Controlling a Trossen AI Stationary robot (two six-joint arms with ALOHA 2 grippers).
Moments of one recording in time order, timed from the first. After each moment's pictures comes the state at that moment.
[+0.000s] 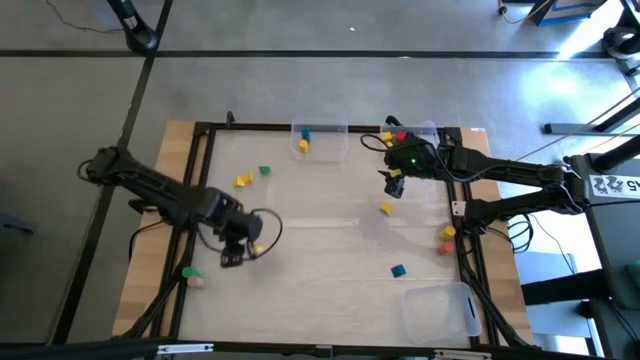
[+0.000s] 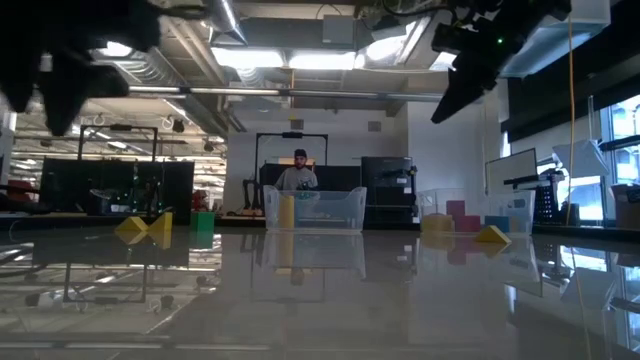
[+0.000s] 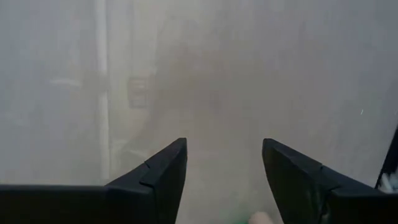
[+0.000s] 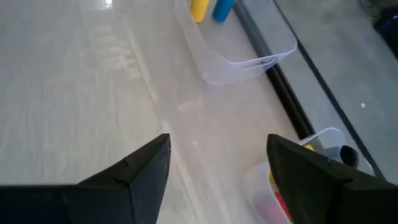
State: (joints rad) left arm -0.33 1.27 0.94 -1.05 0.08 -0.47; right arm -0.28 1.12 0.92 -0.59 0.24 -0.11
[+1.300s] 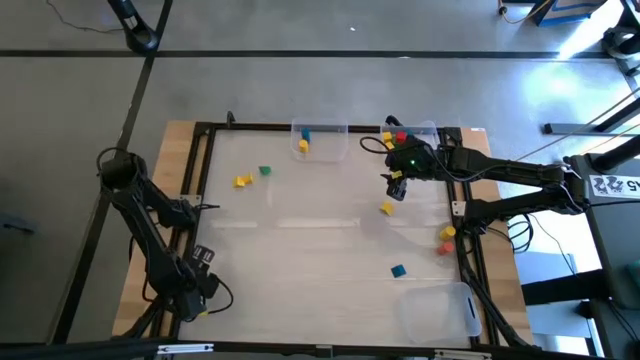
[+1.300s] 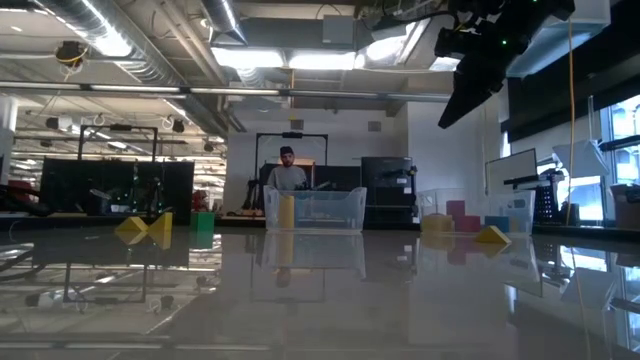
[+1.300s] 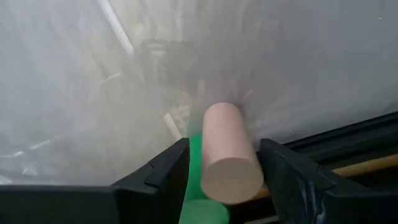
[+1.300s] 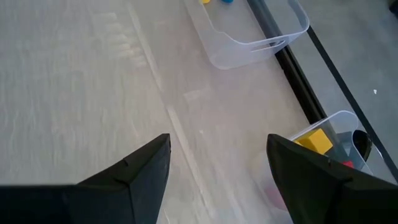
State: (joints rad) left arm -1.10 1.46 0.88 -1.04 0.06 -0.71; right arm -0.28 1.12 0.92 -0.65 0.22 -0.07
